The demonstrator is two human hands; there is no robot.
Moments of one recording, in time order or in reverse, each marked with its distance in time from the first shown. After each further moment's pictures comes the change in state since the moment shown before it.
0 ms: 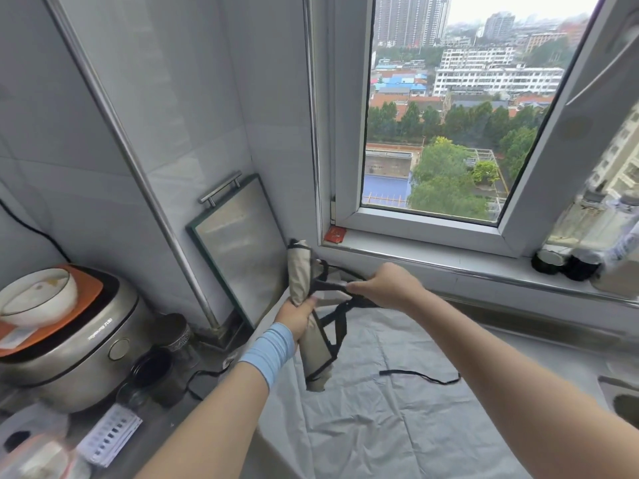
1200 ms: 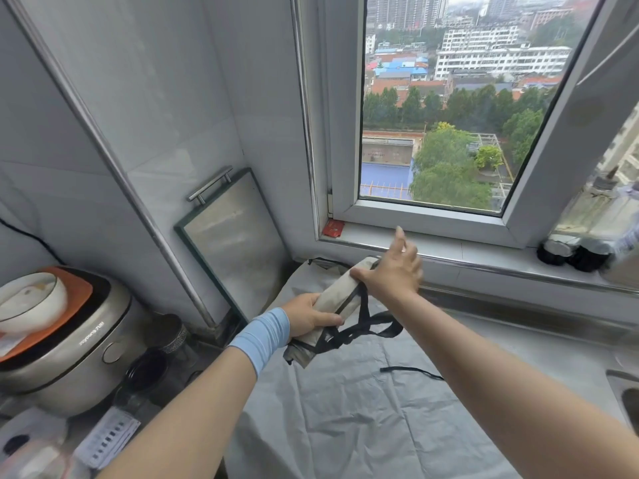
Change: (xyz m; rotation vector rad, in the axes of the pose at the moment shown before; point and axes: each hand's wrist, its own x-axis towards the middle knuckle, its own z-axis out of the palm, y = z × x) left_hand -0.015 0.039 0.007 0.419 -0.465 0.034; right_hand 0.047 0.016 0.032 0.151 0.352 0.175
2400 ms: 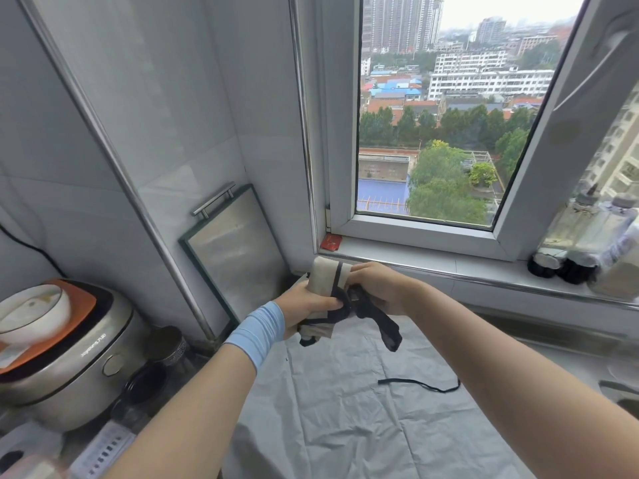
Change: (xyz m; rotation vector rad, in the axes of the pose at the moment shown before) left_hand -0.023 0.041 -0.005 -0.220 -0.004 0.116; right_hand -0.016 -0.024 -0.039 0.716 -0.894 0.015
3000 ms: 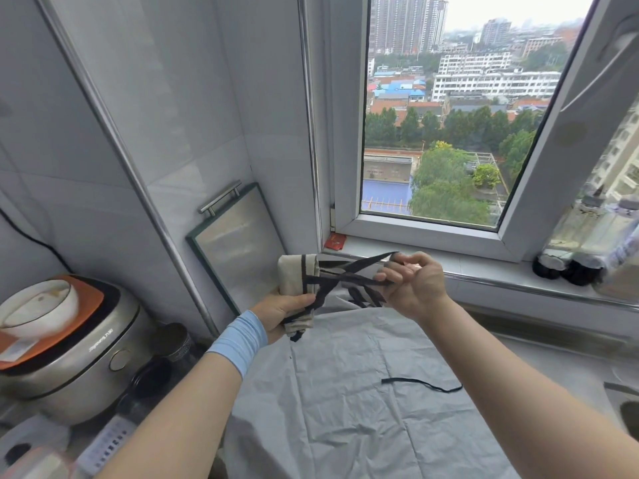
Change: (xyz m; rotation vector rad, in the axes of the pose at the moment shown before) left_hand -0.019 -0.022 -0.032 -0.381 0.124 0.008; right_hand -0.014 0.021 -0.027 1.148 -0.009 -0.247
